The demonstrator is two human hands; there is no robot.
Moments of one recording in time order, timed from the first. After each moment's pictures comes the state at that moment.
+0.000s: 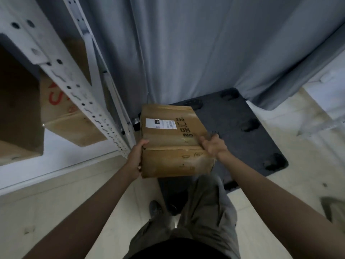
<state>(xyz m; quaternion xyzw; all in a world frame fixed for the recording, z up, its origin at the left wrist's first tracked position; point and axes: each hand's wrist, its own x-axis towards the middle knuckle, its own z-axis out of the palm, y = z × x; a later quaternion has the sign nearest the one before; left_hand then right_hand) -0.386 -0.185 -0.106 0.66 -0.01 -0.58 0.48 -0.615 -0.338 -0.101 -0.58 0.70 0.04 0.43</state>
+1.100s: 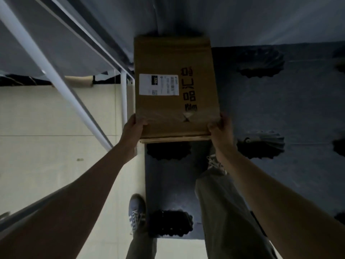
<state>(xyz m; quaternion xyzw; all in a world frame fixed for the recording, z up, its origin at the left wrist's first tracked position) -0.266 -0.480 -0.577 0.80 0.08 -0.45 0.39 -0.465 -0.635 -0.593 -0.49 0.67 -0.06 0.56</state>
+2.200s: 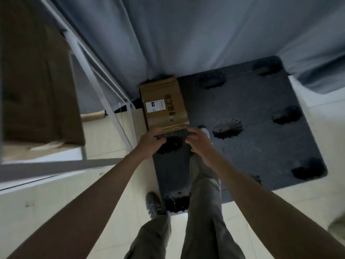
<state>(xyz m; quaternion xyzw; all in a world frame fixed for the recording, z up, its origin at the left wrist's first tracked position) -0.360 -0.399 -0.298 0.76 -0.26 -0.54 0.25 -0.532 -0.491 -0.293 -0.54 0.60 0.03 0.60</state>
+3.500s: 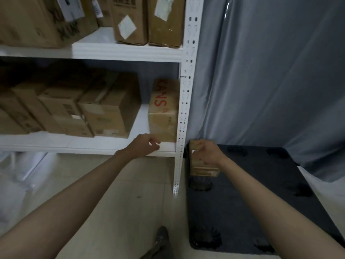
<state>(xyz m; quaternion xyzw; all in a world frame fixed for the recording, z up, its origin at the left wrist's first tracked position) -0.295 0.047 0.012 0.82 -0.47 -0.20 0.26 -0.513 -0.128 0.020 -0.83 0.36 -0.01 0.43</state>
